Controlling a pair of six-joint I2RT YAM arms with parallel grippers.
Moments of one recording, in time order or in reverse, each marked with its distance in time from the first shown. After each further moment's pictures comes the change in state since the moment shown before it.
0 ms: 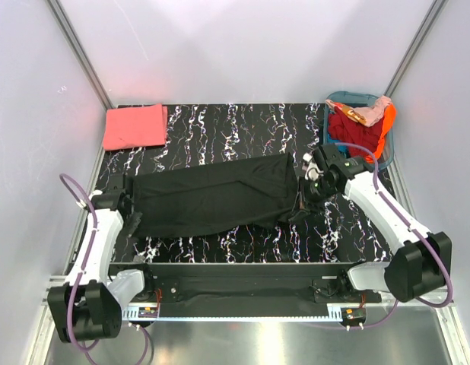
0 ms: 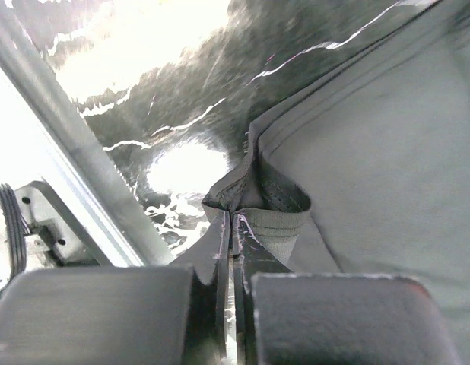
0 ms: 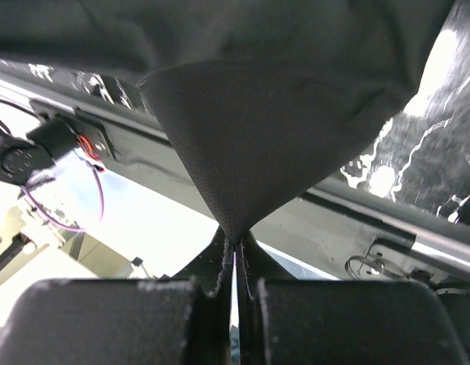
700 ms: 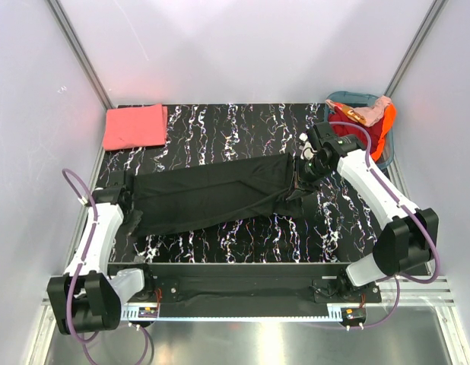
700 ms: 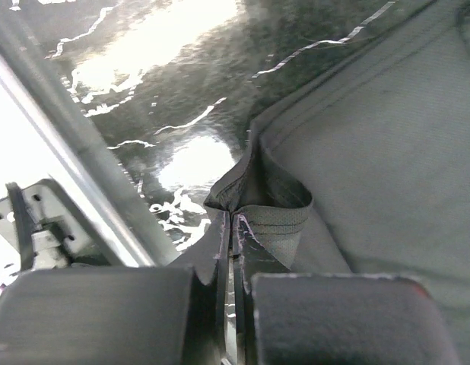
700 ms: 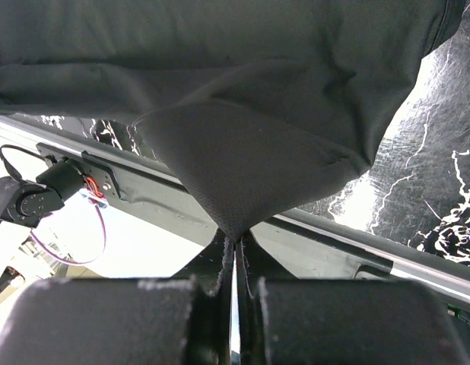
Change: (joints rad) left arm 0.000 0.050 0.045 -0.026 -0.002 0.022; right arm -0.008 0.195 0.268 -0.023 0.092 -0.009
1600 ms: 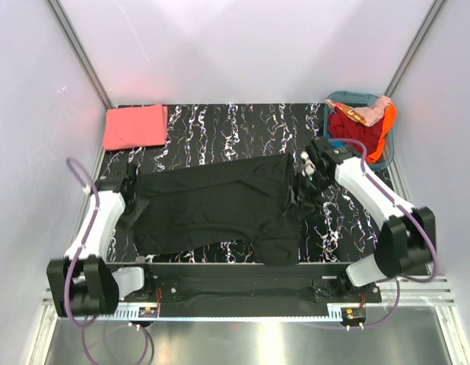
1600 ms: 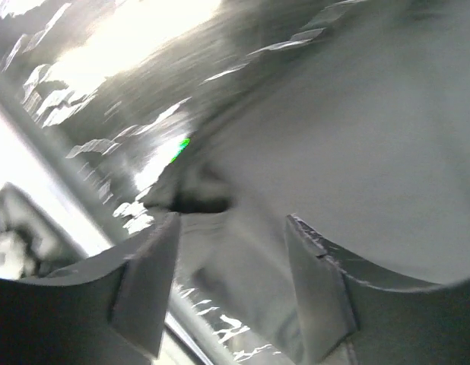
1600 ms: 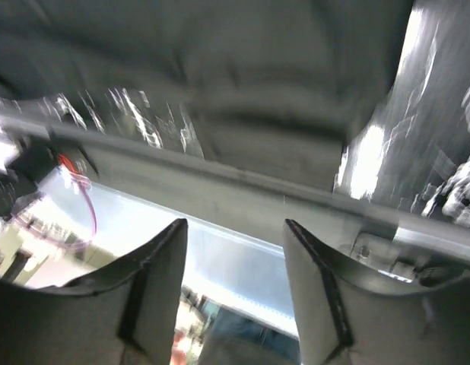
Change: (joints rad) left arm -0.021 0.072 0.049 0.037 0.037 -0.026; right arm -0.003 -0.042 -0.190 -0.033 -0.025 0.023
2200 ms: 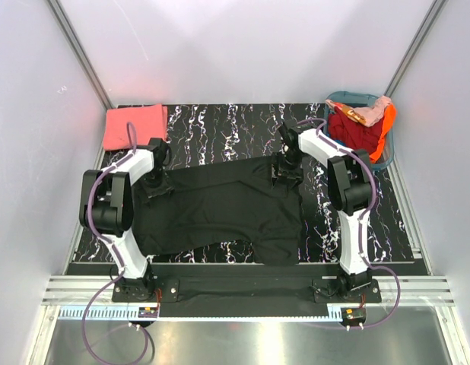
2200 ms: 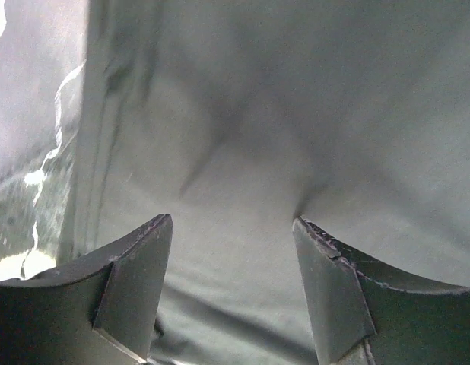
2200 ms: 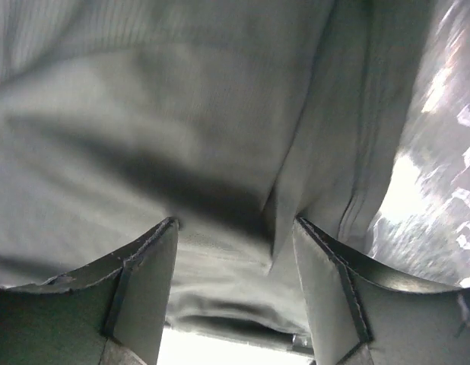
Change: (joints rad) left arm -0.159 0.669 0.352 0.163 0.059 0.344; right arm -0.001 0.707 0.523 0.147 0.246 -0.076
